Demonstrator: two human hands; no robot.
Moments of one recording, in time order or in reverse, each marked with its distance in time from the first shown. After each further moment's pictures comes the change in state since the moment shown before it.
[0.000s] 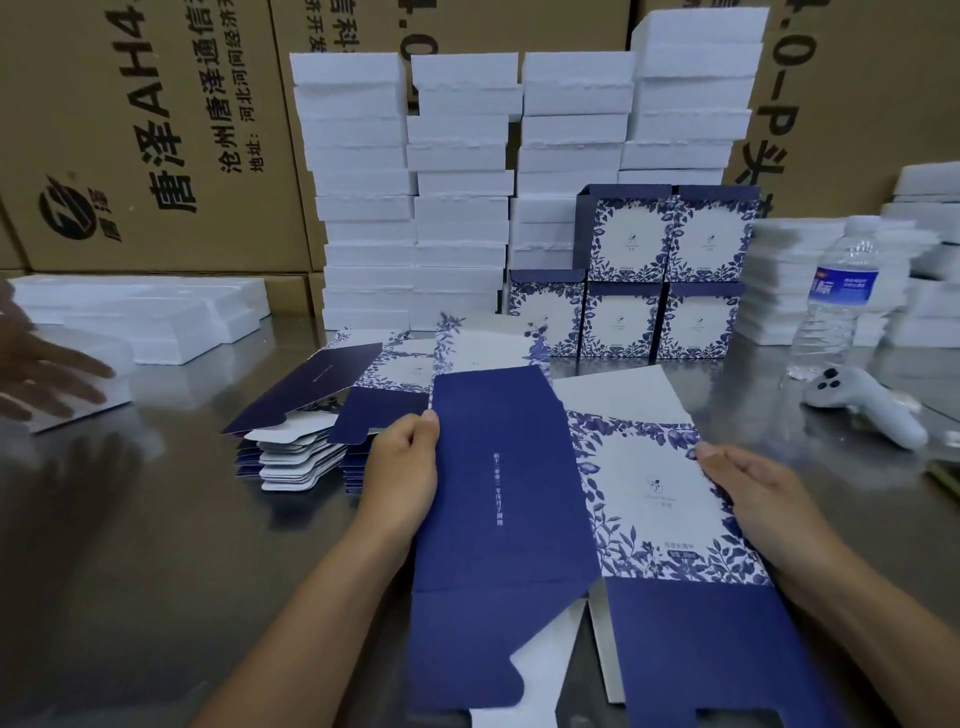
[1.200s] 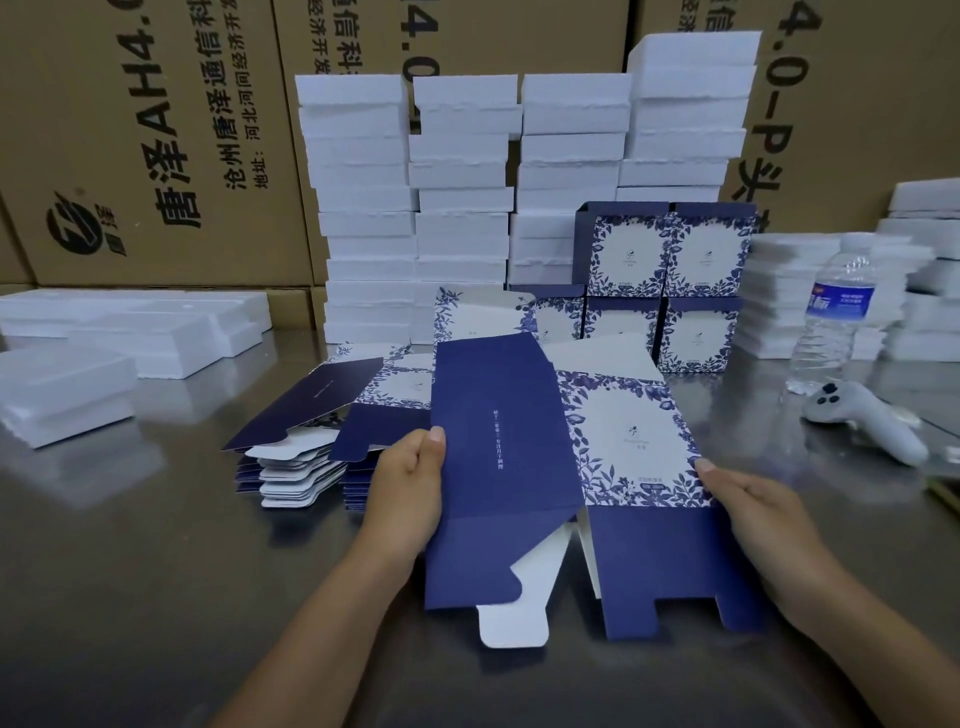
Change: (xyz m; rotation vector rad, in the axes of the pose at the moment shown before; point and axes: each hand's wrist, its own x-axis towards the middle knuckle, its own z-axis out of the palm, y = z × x) left_hand -0.001 -0.003 0.000 0.035 -0.063 0.116; right_hand 0.004 0.006 0.001 -0.011 0.002 -0.020
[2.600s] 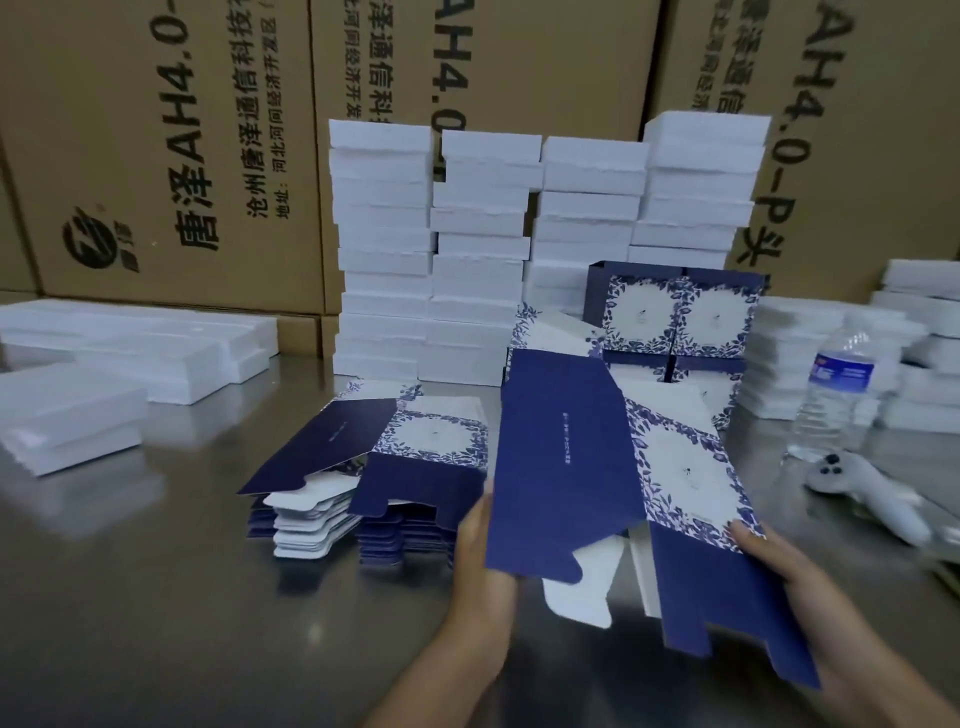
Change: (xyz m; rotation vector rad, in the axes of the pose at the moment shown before) left_hand -0.026 0.026 0.033 -0.443 -0.074 -0.241; right_hand -0.002 -0.033 -0.005 0.363 -0.157 0.230
